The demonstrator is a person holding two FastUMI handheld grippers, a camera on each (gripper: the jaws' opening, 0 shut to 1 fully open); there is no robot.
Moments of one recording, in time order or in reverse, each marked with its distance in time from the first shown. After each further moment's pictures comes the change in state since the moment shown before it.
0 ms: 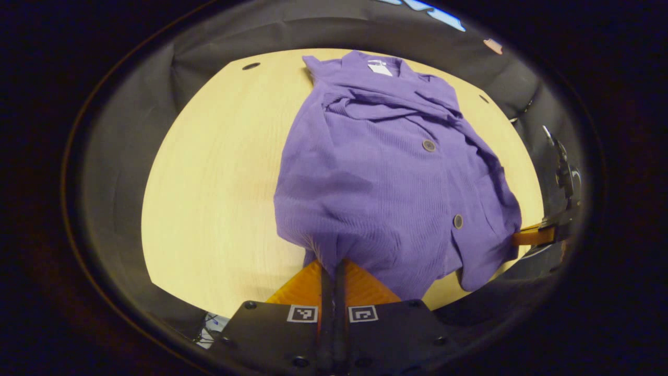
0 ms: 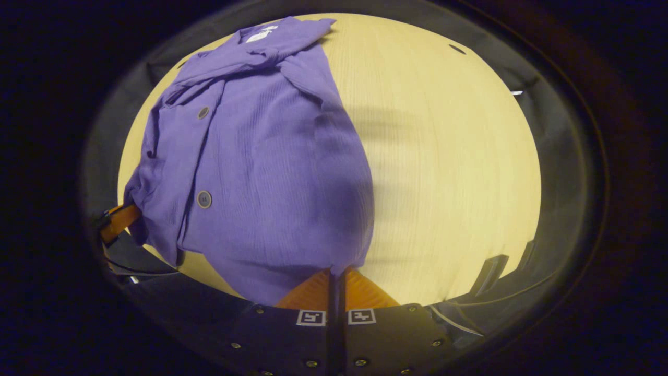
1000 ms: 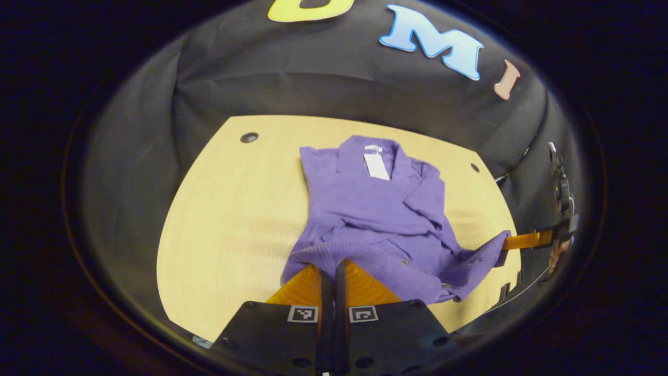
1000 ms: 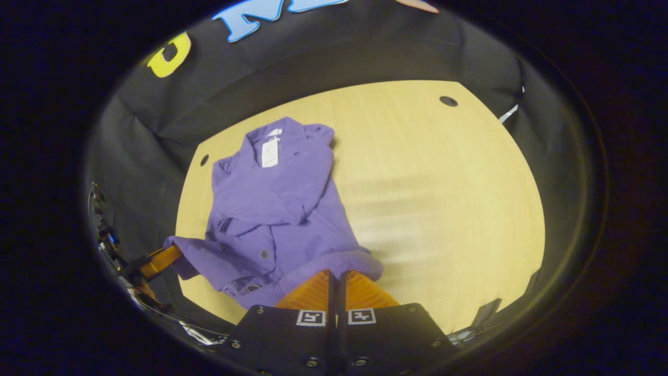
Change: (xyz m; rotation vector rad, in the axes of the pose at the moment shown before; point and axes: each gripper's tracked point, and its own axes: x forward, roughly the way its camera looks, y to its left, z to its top) left arm -0.057 -0.010 0.210 -0.057 -0.310 -0.076; right arm -0.109 0.007 0.189 0.158 -0.380 0.211
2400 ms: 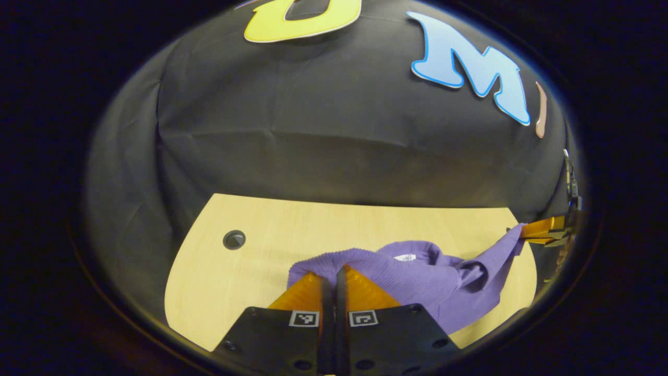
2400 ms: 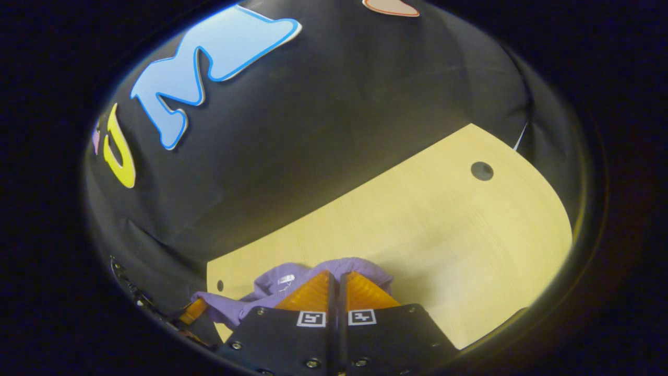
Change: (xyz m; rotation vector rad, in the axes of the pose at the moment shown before) left arm 0.156 0.018 0.238 0.042 -0.248 0.053; right arm 0.076 0.009 0.274 0.290 -0.366 0.080
